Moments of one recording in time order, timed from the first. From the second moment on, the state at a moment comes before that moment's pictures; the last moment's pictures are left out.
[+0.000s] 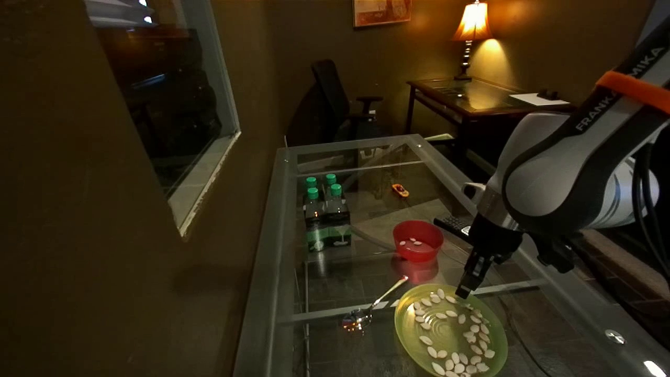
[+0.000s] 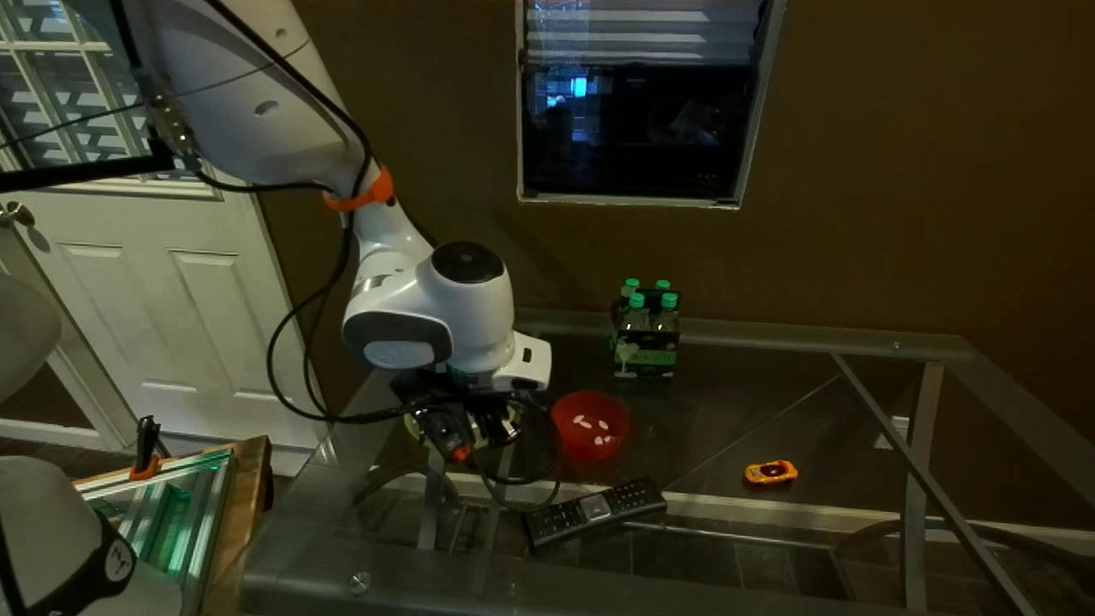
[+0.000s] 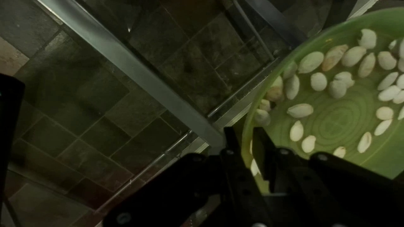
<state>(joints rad) -0.26 0.27 0.45 -2.58 0.45 2.94 -0.61</state>
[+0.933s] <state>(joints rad) -0.49 0.33 0.66 -2.58 0.63 2.95 -0.79</state>
